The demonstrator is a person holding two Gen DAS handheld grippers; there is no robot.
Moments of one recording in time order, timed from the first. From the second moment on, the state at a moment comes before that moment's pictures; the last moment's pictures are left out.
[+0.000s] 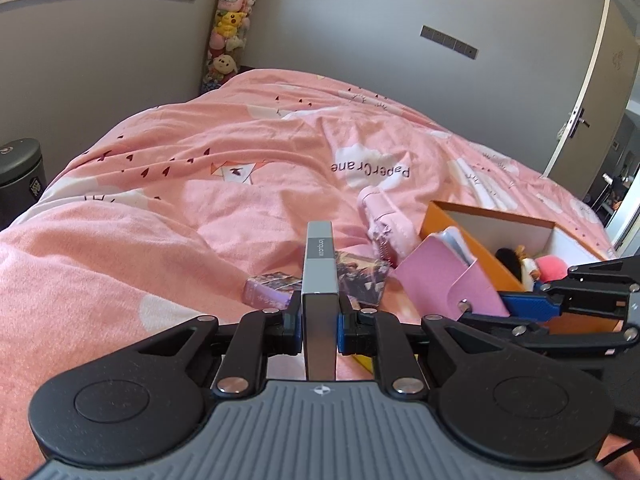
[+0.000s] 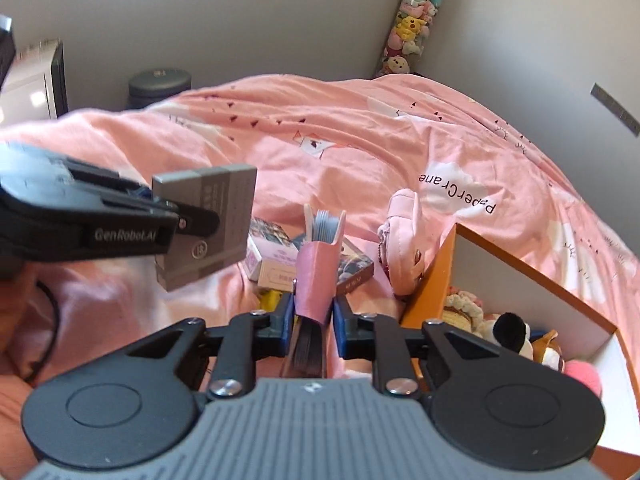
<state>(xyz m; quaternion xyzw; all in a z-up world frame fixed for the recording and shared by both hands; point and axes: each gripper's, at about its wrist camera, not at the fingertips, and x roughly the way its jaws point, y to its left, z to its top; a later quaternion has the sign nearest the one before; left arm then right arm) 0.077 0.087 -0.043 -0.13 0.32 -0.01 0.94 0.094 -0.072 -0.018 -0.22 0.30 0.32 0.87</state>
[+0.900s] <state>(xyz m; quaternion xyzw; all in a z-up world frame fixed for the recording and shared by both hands) 0.172 -0.041 0.013 -0.15 0.34 -0.19 0.91 0.191 -0.236 0.026 0.00 0.39 0.28 0.88</state>
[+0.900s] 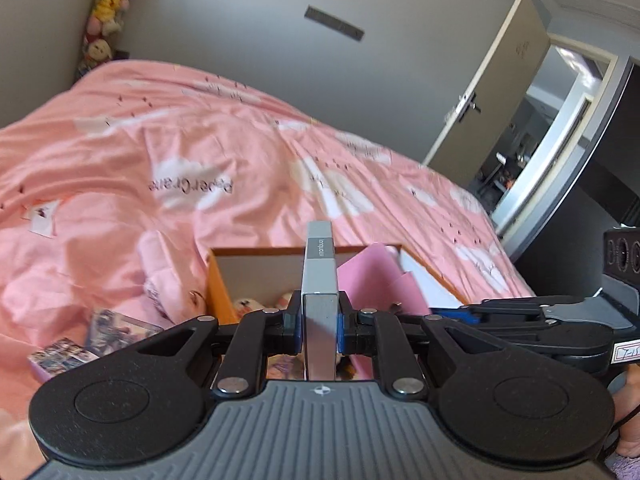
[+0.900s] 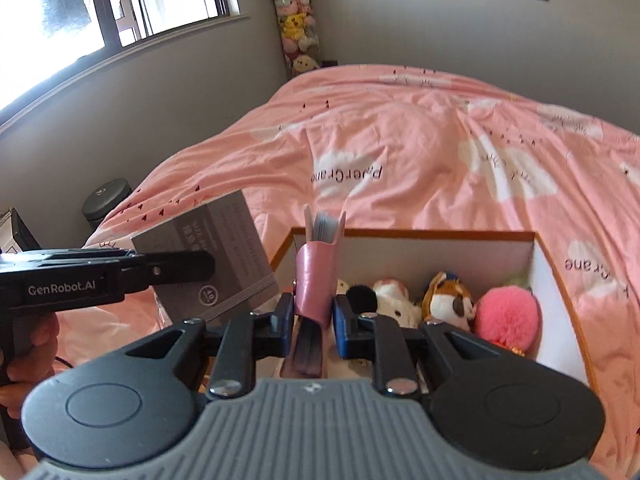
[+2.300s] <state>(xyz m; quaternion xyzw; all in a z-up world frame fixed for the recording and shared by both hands) 0.198 -0.082 -0.043 -0.06 0.51 -0.20 0.83 0.270 -0.230 -0.059 0.00 0.63 0.30 0.72</state>
